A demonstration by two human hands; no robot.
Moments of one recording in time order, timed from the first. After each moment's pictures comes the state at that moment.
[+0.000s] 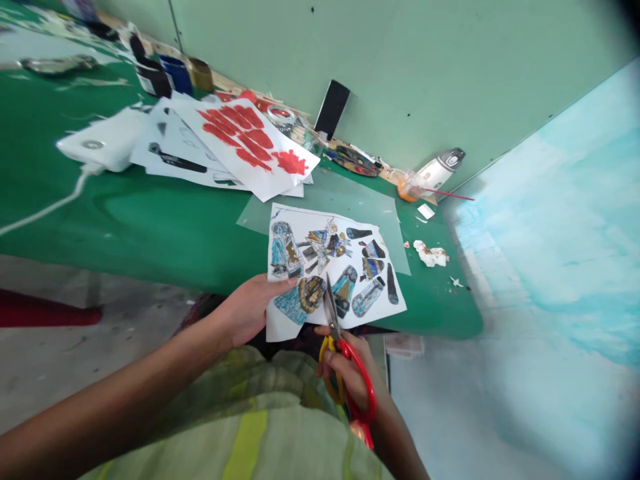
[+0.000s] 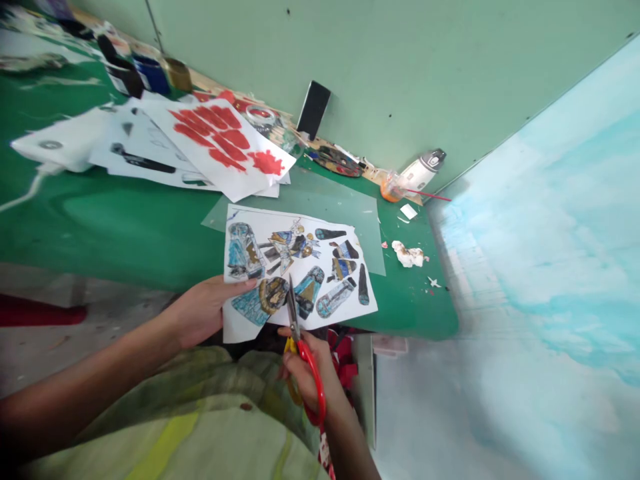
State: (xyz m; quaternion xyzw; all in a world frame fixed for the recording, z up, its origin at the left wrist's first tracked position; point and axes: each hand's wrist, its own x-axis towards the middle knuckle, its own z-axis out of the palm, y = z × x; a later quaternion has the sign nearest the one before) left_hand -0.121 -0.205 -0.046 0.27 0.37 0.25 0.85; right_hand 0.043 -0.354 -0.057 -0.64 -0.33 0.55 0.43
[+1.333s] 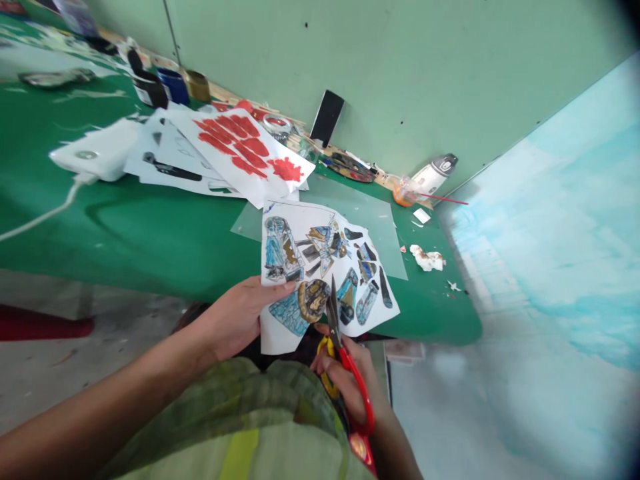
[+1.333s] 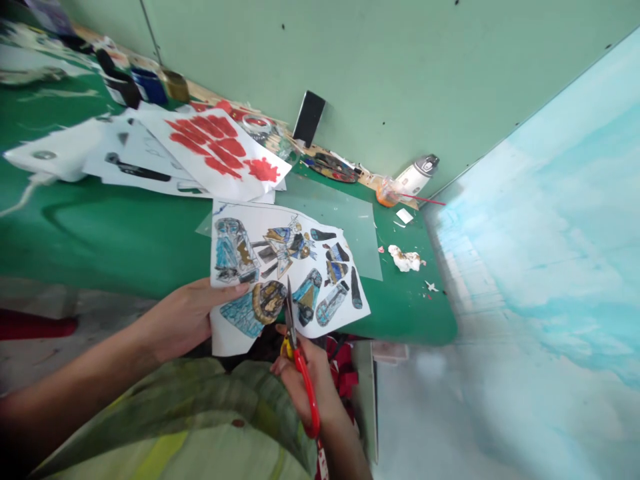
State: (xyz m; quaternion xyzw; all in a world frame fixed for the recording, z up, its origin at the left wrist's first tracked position) left_hand -0.123 -0.206 -0.026 0.27 0.32 0.27 0.87; right_hand 0.039 -0.347 -0.042 -0.66 -0.36 0.49 0.43
